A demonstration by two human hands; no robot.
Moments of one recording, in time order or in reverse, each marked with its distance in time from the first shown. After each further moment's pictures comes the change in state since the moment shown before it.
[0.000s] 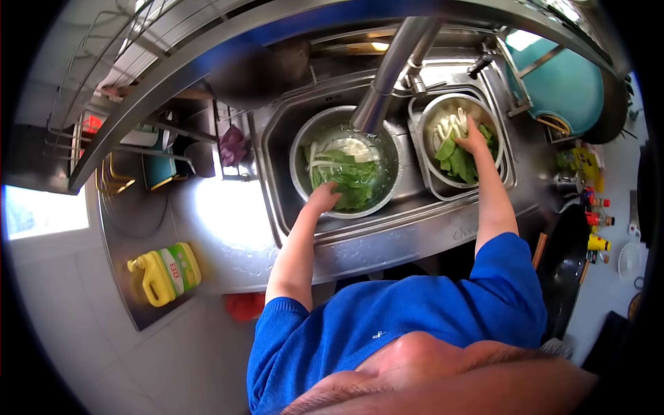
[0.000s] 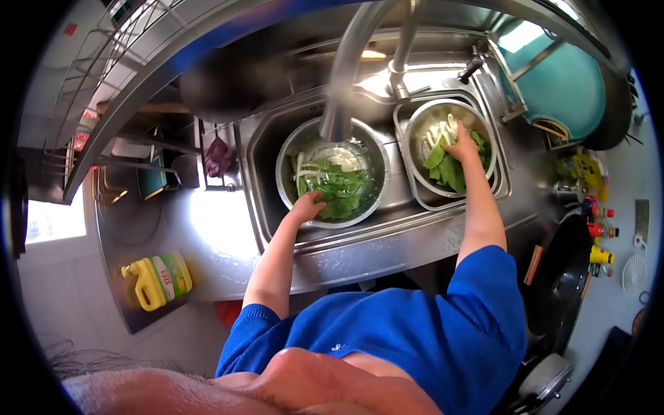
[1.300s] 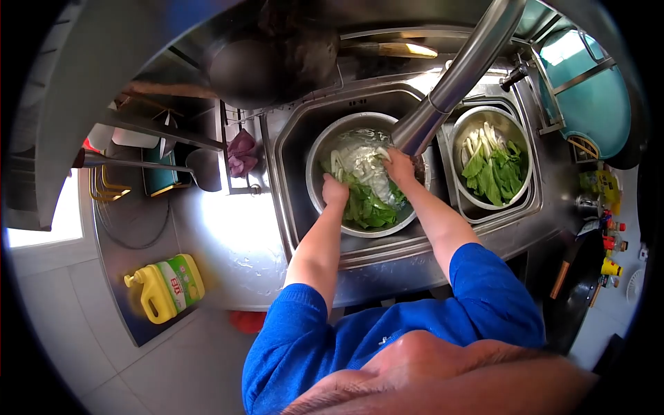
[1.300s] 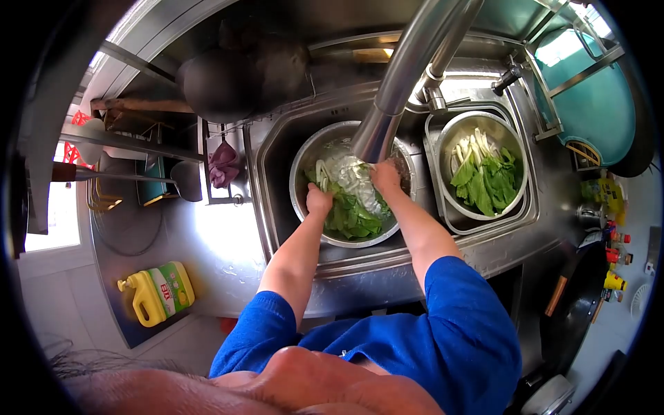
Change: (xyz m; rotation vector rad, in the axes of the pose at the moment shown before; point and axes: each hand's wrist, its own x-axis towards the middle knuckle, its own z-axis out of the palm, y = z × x) left_hand 0.072 -0.022 0.015 -0.072 0.394 -0.519; right_hand -0.051 -0.211 0.192 0.368 -0.232 -0.354
